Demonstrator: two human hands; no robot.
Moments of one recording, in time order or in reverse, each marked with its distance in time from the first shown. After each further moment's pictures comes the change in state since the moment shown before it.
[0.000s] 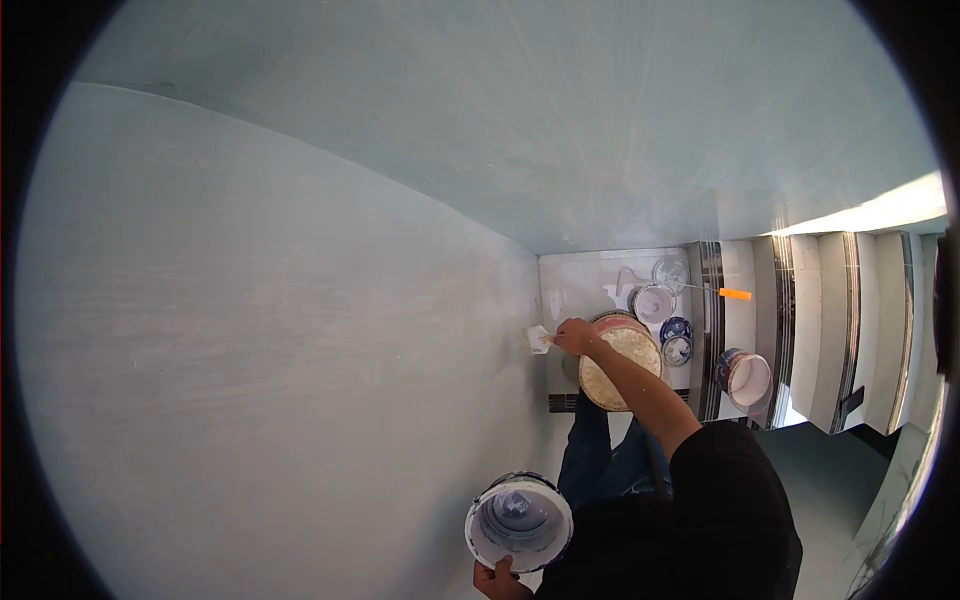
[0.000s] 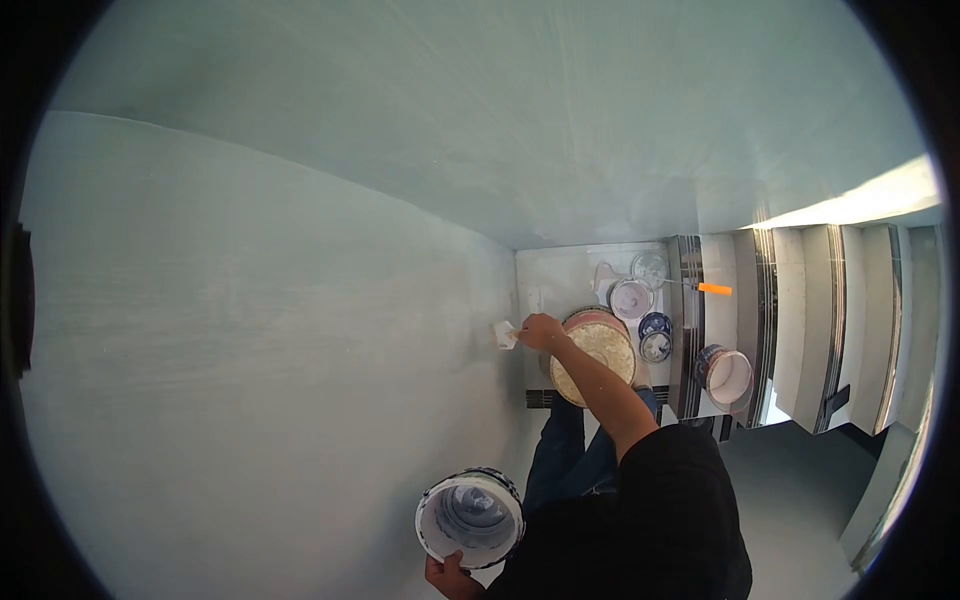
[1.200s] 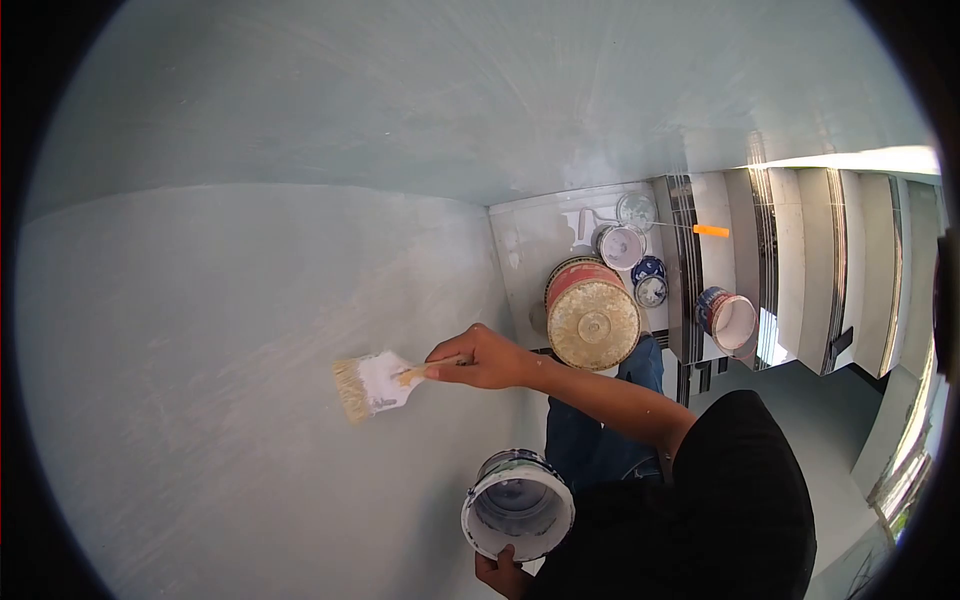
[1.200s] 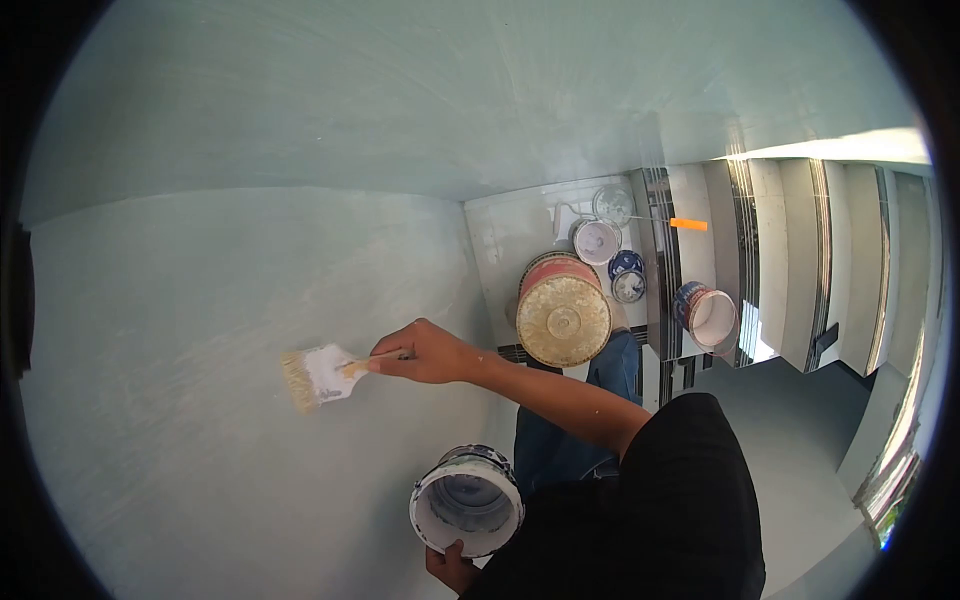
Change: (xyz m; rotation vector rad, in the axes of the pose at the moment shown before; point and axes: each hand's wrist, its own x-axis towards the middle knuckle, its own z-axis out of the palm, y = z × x) left_hand 0.018 -0.012 0.034 0.019 -0.086 -0.008; right_hand -0.095 -0.175 -0.112 0.894 -0.108 -0.510
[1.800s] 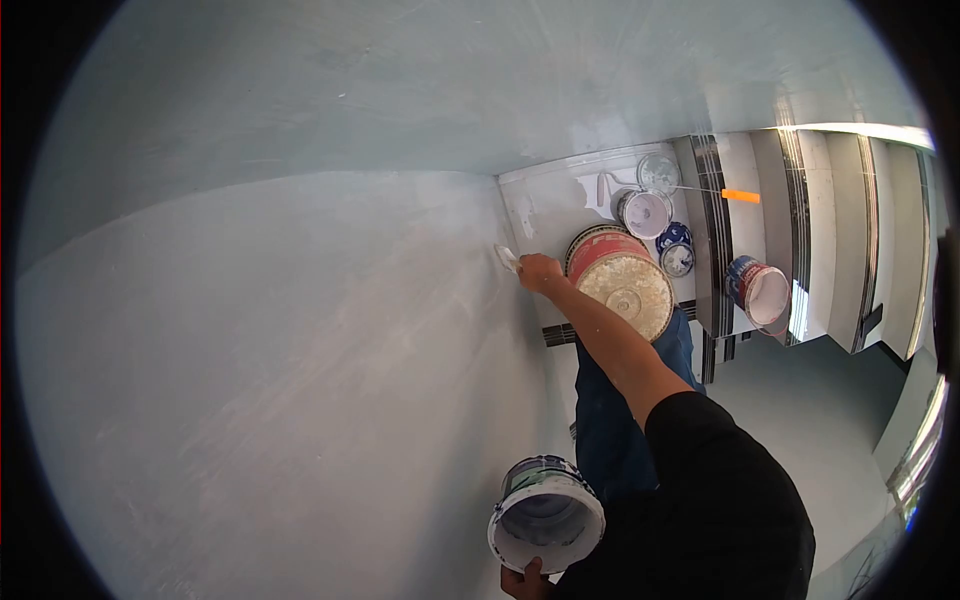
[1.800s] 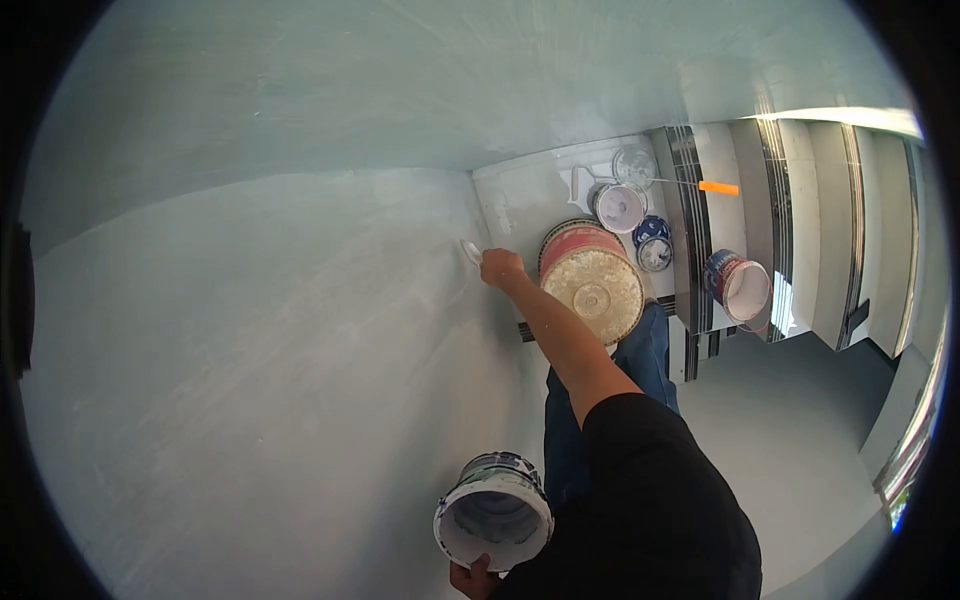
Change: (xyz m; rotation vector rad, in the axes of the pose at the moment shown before) left_hand 0.018 -0.032 -0.027 0.315 0.038 -0.075; right_hand 0.052 0.333 -0.092 -0.800 0.274 0.772
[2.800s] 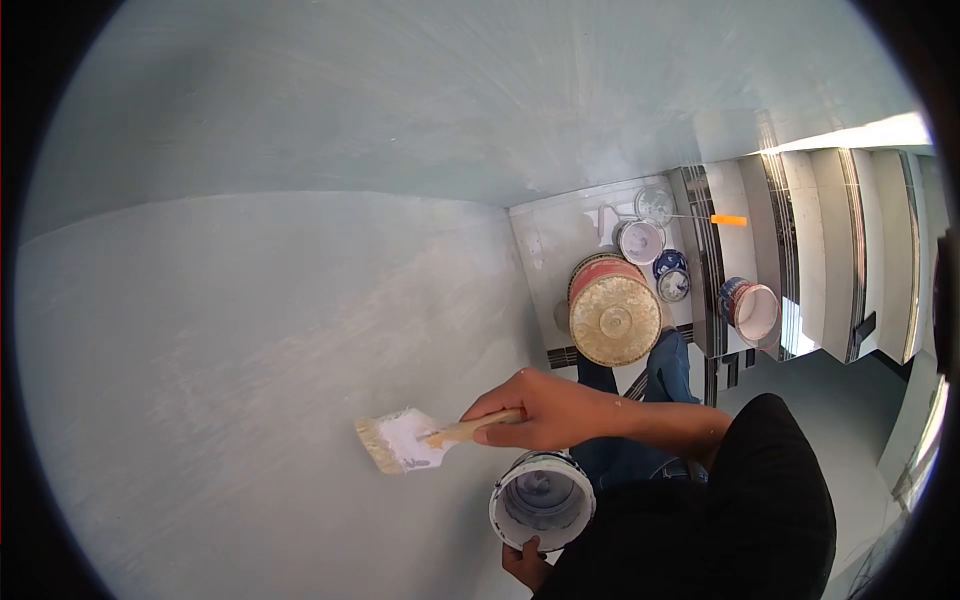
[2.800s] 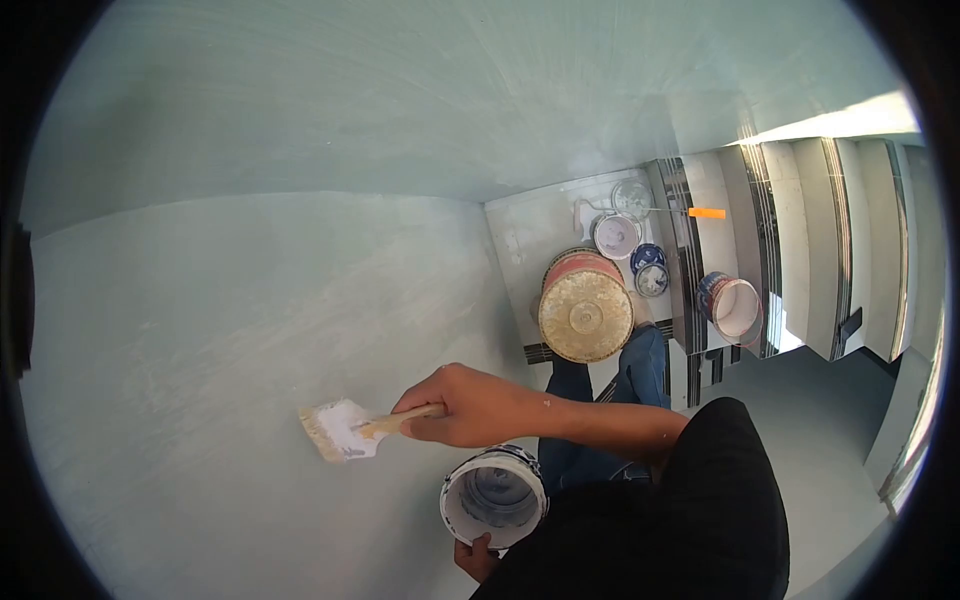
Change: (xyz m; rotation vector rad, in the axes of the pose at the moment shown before) left_hand -0.028 0.036 0.027 -0.285 -0.017 0.000; right_hand -0.352 -0.157 -0.244 0.833 -0.423 -0.704
